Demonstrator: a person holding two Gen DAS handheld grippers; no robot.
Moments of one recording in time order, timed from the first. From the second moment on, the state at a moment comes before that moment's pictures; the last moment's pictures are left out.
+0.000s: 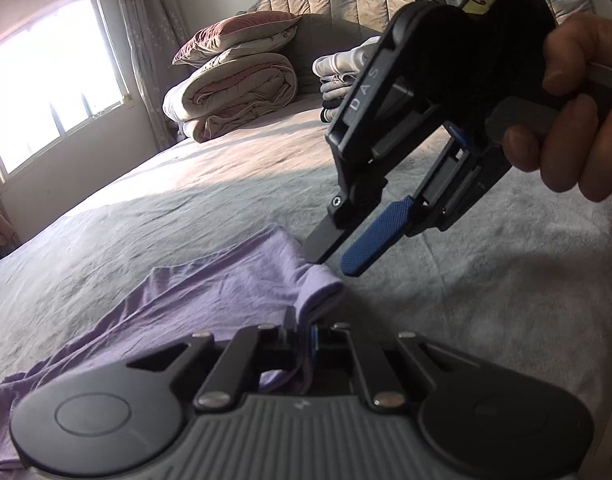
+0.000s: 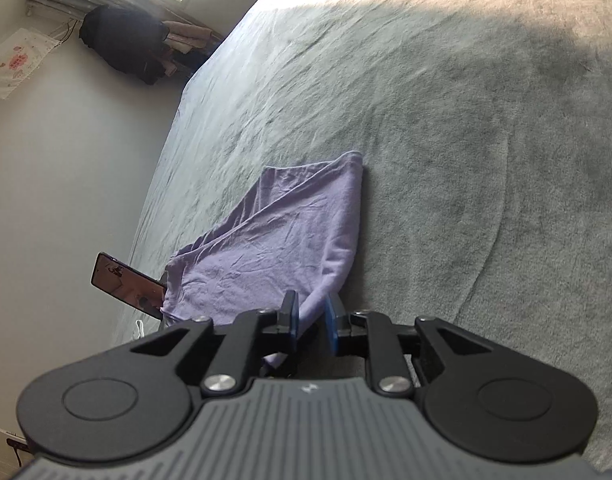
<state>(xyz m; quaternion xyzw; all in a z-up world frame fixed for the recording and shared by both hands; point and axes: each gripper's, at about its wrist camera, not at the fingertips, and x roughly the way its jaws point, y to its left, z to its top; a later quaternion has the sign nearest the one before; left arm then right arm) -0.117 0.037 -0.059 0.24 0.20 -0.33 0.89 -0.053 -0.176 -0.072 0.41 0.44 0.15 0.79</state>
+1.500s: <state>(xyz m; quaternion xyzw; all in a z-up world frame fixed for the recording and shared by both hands) -0.052 0.244 -0.050 -0.24 0.26 -0.13 0.93 0.099 -0.010 -0.039 0.38 0.41 0.17 0.81</state>
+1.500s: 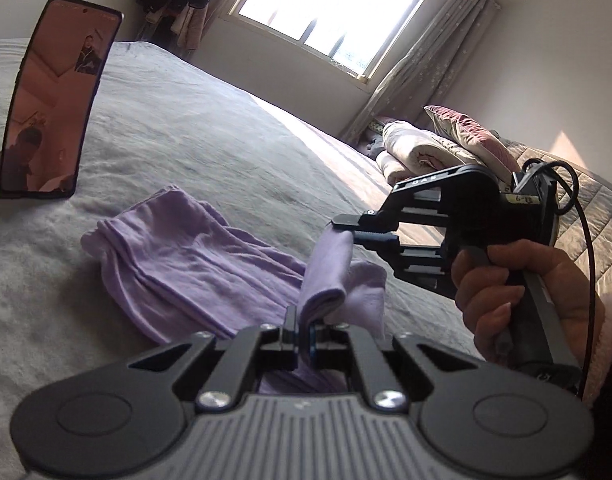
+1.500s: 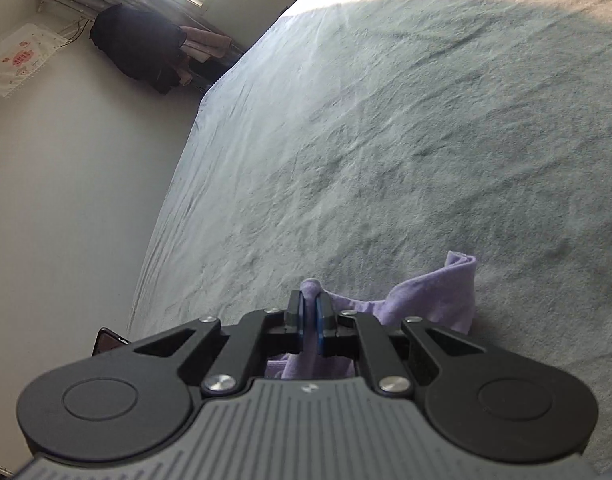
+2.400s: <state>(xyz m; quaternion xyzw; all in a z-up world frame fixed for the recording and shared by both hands) -0.062 0.321 -0.062 -0.29 0.24 0.04 0.93 0.123 0.063 -0.045 0.40 0.42 0.24 0.78</state>
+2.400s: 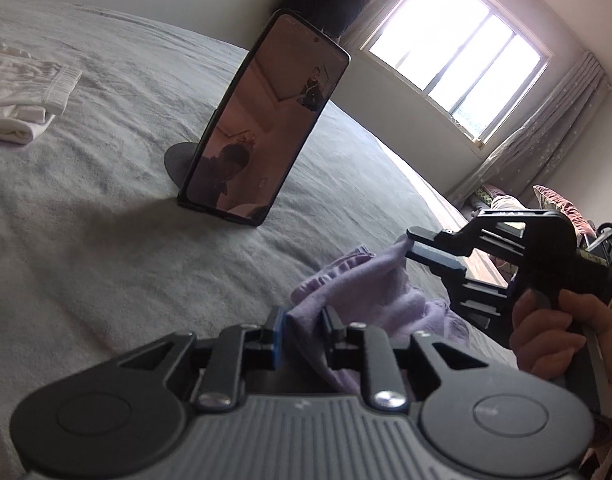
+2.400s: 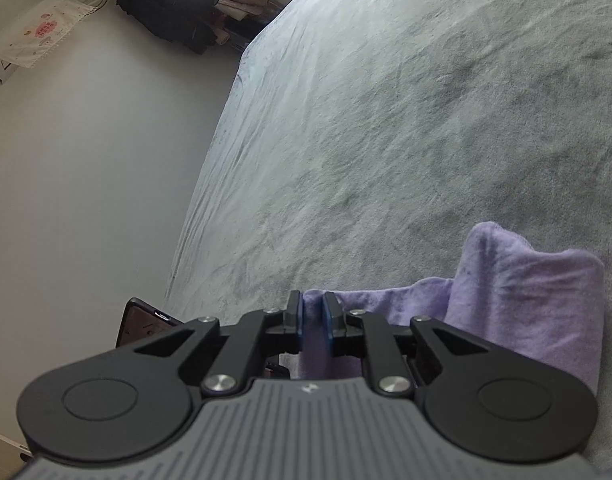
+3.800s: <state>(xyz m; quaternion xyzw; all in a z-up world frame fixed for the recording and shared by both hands) 0.035 0.283 -0.032 -0.04 0.28 0.05 0.96 0.031 0.020 -0.061 0.05 0.27 0.22 0.94</state>
